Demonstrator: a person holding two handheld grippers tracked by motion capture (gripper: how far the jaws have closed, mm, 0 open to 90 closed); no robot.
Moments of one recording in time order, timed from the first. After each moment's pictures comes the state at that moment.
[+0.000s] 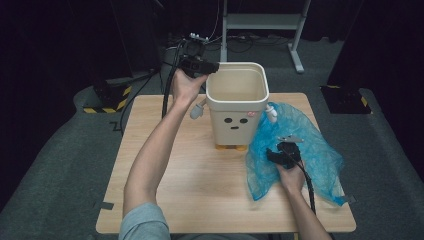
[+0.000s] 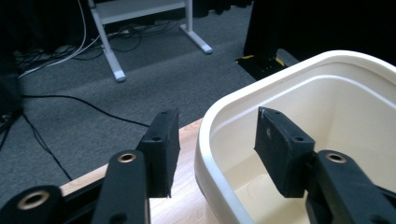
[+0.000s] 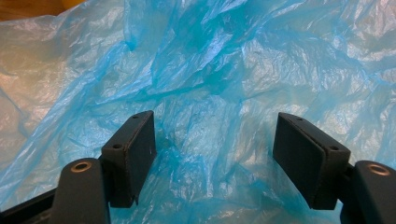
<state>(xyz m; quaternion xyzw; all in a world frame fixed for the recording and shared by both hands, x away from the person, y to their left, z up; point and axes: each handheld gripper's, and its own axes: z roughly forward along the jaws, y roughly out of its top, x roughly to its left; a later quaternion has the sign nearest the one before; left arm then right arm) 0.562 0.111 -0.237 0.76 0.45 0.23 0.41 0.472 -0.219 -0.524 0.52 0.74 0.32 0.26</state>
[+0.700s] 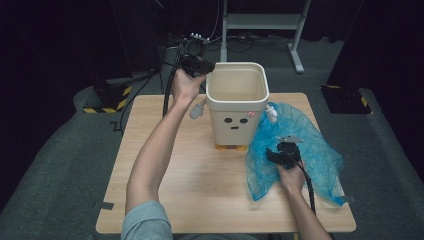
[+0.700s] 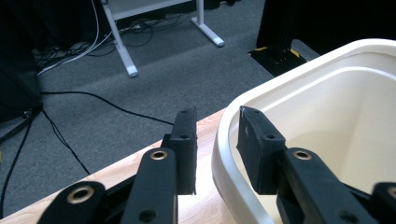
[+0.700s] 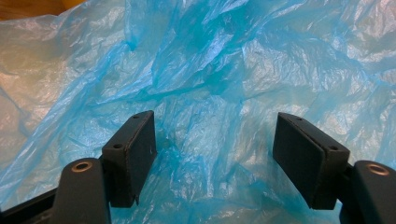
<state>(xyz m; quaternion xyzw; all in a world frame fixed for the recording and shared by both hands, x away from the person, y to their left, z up) 0.568 0.110 -0.241 0.76 0.45 0.25 0.39 0.472 -0.219 -0.524 0.52 0.74 0.32 0.26</state>
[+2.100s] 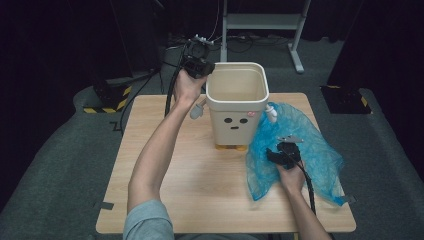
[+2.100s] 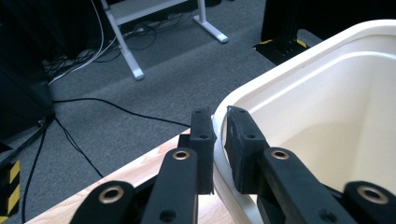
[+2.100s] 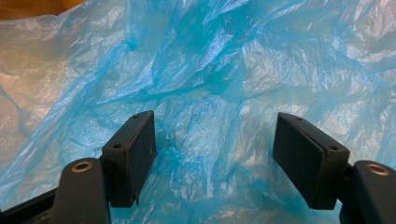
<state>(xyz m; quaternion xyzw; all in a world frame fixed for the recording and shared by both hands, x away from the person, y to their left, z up) 0.567 0.103 -0.244 0.78 0.43 0.27 0.37 0.471 -0.218 -0.524 0.52 0.74 0.32 0.26</state>
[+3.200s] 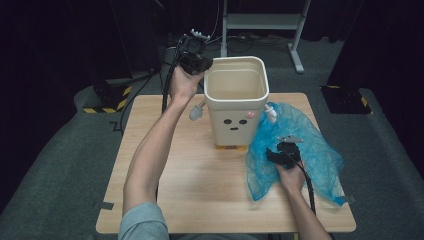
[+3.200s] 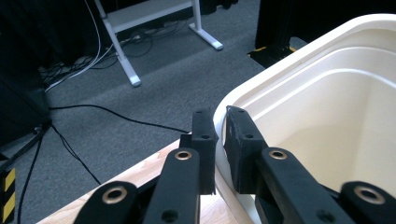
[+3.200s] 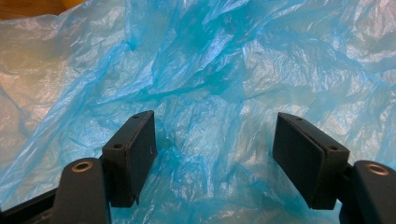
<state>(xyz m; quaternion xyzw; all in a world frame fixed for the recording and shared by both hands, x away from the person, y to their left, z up) 0.559 0.111 -0.224 0.78 0.42 0.26 0.39 0.471 -0.218 -0.524 0.52 0.74 0.32 0.26</state>
